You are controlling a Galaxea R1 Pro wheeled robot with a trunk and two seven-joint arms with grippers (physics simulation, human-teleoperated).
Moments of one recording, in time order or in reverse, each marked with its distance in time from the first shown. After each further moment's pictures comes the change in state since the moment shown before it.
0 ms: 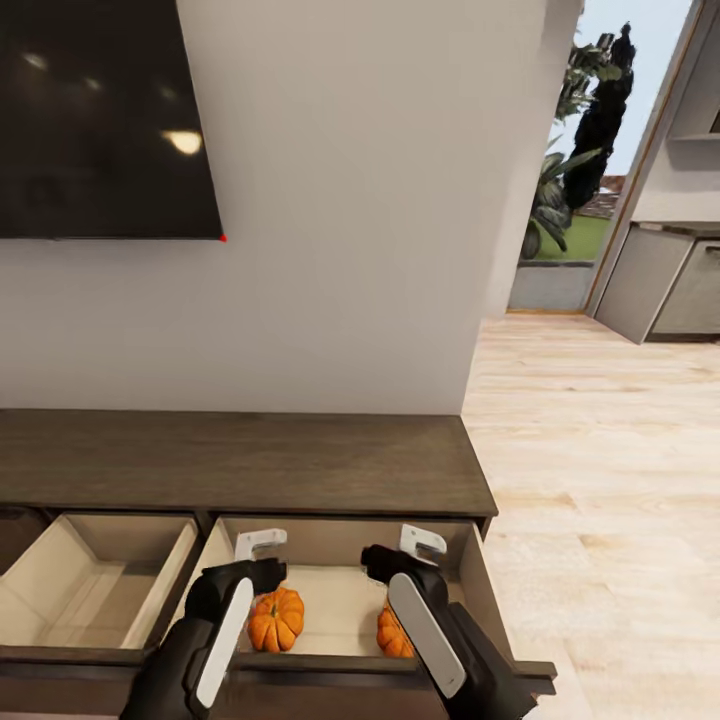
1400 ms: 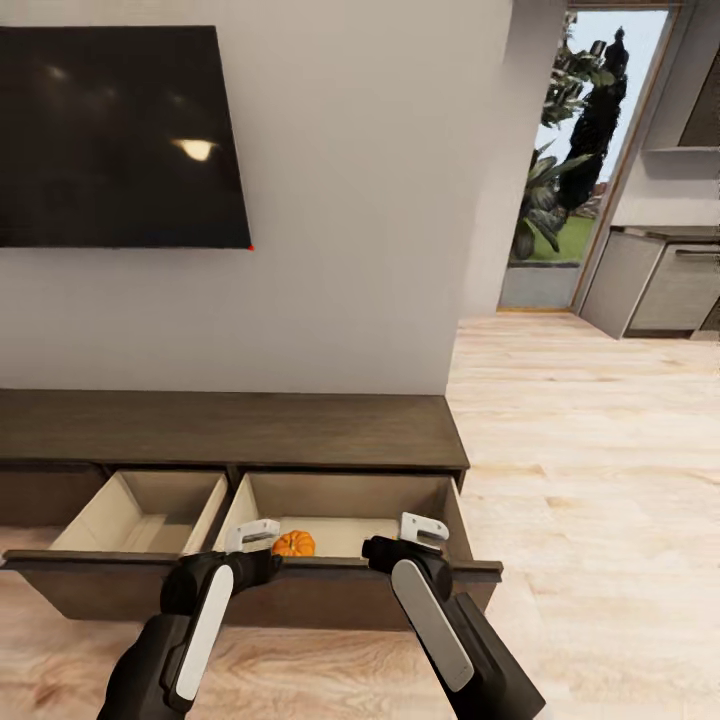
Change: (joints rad) left arm 0.012 0.003 0.064 -0.141 0.003 0.154 -0.101; right arm 0.001 0.000 -0.007 -0.127 -0.012 0.144 -0.078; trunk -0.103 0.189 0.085
